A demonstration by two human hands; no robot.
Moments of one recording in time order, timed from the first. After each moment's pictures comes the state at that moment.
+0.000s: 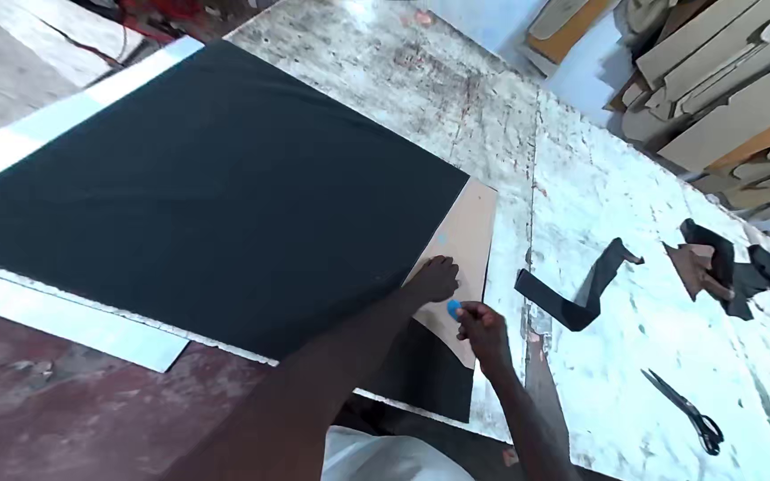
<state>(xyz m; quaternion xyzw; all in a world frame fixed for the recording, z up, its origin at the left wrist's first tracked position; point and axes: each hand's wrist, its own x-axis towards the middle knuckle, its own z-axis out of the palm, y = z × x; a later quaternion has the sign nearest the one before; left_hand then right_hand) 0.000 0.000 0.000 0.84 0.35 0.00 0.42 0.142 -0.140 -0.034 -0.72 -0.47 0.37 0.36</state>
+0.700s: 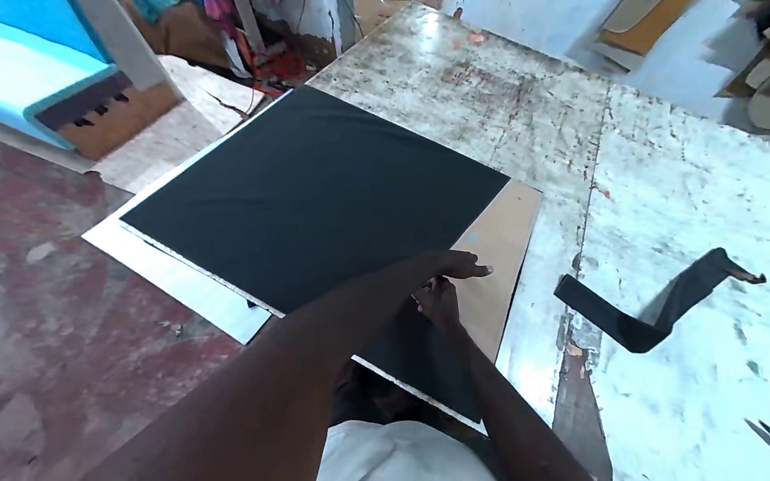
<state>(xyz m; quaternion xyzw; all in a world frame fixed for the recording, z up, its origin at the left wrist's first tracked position) 0.014 -0.001 0.043 0.77 0.41 -0.10 0.49 0.068 -0.072 -0.081 -0.70 -0.50 0.45 0.24</state>
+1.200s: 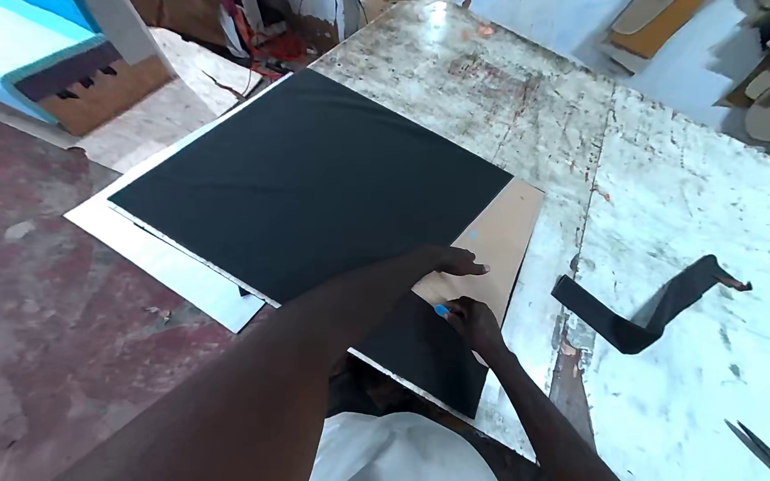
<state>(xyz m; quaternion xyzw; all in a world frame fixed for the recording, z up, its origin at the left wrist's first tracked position) 0.004 0.000 0.038 0.77 0.39 -0.10 0.49 0.161 -0.116 -0.085 -0.58 -0.76 0.26 0.12</state>
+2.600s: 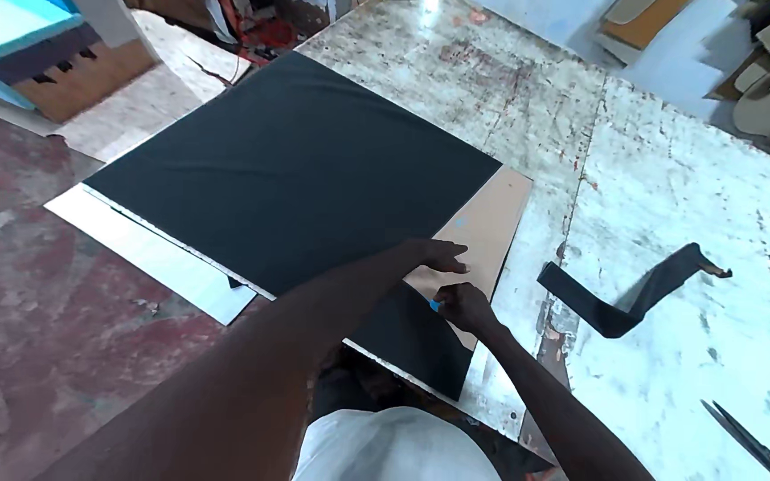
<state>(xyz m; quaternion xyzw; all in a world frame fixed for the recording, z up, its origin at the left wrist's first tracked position) 0.022 -0.002 -0.004 0.81 0.39 -0.11 0.42 0.167 -0.105 -0.055 -0.56 -0.78 0.28 -0.02</state>
